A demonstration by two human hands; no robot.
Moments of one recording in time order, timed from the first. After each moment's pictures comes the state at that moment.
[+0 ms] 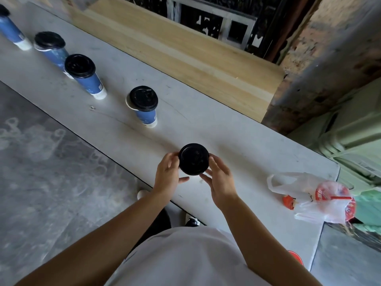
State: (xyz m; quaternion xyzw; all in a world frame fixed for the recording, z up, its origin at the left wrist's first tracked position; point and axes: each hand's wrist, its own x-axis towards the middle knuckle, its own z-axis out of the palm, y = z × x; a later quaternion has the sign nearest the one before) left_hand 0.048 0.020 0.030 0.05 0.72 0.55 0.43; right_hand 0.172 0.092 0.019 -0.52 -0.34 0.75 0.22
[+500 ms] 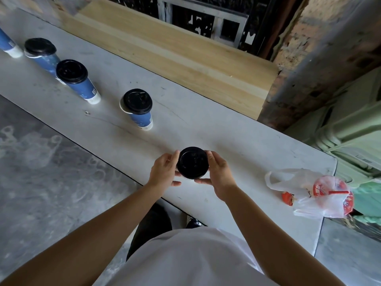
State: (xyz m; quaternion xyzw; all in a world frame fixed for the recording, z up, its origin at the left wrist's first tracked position) left_hand 0.029 0.029 0.031 0.11 0.78 0.42 0.46; right_hand 0.171 0.110 0.032 -0.52 -0.44 0.72 0.17
